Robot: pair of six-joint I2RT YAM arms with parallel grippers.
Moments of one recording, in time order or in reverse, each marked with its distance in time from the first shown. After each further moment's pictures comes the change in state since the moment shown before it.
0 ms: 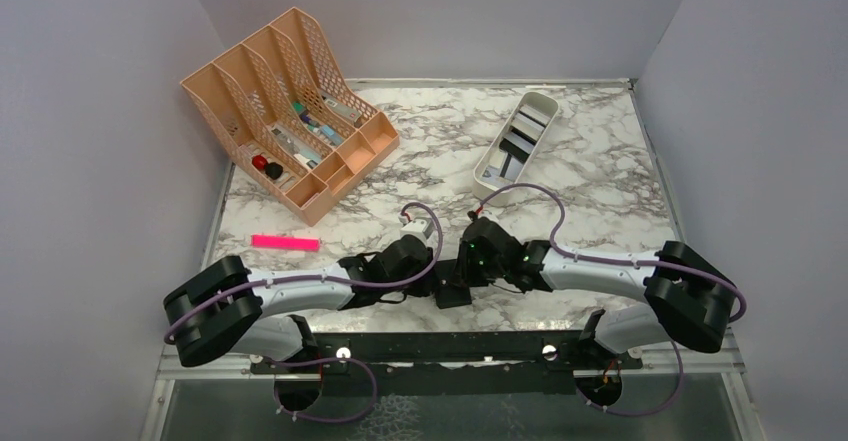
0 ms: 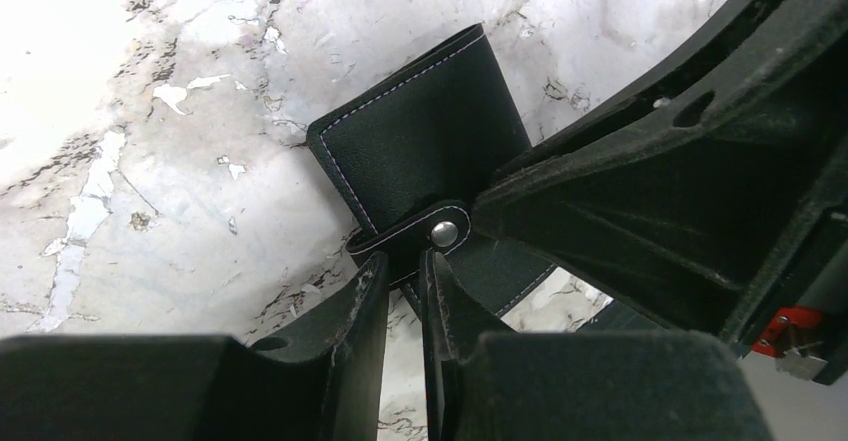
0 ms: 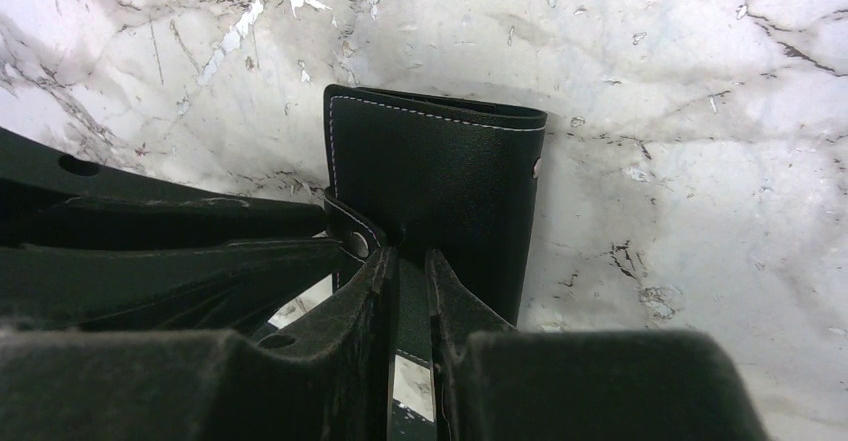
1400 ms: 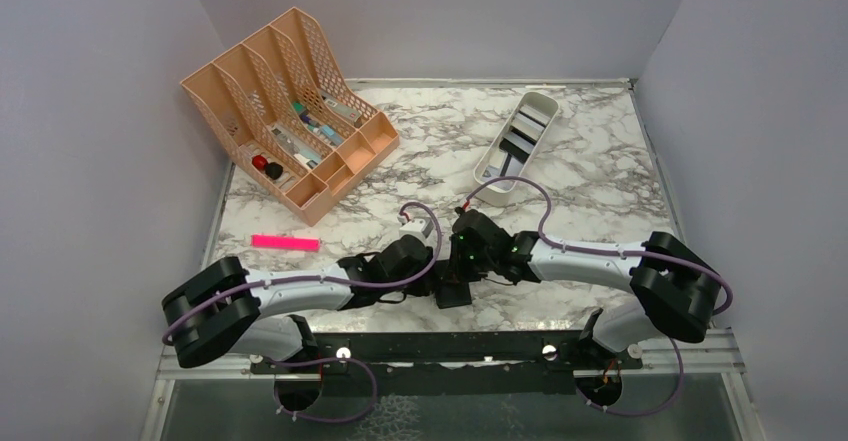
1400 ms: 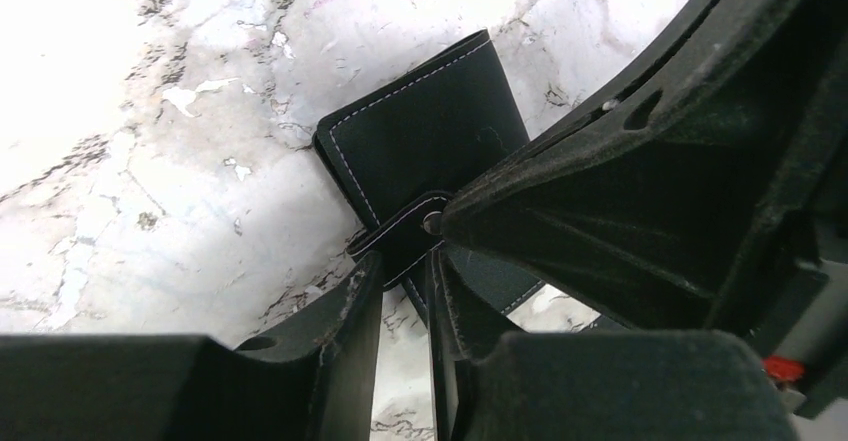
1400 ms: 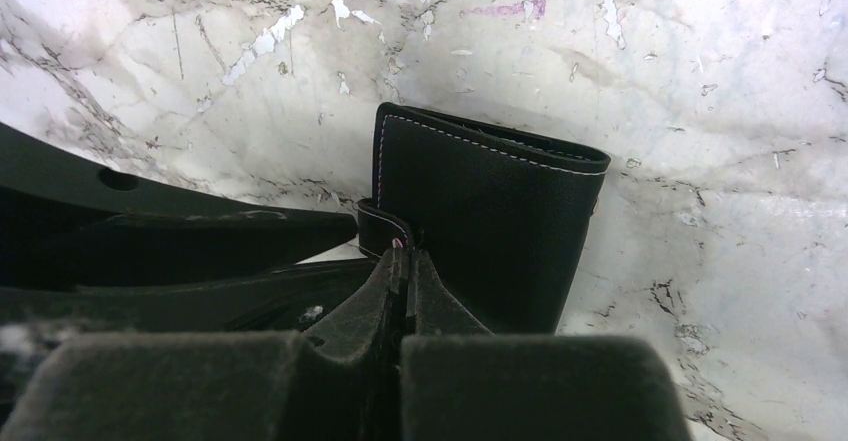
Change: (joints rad) left arm 0.000 0.016 0.000 0.019 -0.009 -0.002; right arm 0.000 0.080 0.102 -0.048 -0.045 -0.067
